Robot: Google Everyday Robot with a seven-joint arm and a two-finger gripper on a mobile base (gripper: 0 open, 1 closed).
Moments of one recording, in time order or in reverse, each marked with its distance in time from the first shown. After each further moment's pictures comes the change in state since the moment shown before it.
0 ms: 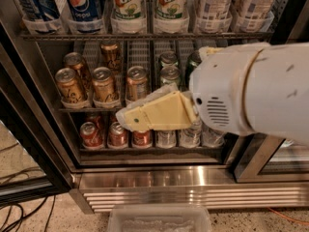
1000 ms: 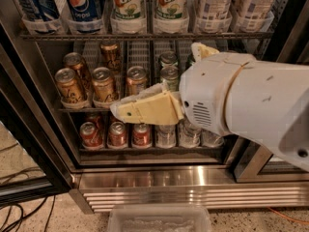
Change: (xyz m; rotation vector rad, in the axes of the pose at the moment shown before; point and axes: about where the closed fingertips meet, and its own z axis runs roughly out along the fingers) arm -0.006 -0.005 0.023 0.036 -0.135 -0.025
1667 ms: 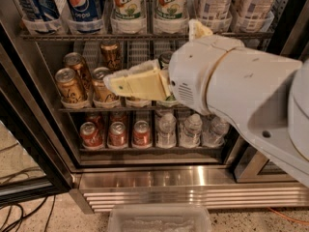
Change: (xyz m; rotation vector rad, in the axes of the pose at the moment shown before) arm -0.031 -0.019 0.021 0.090 -0.132 -0.042
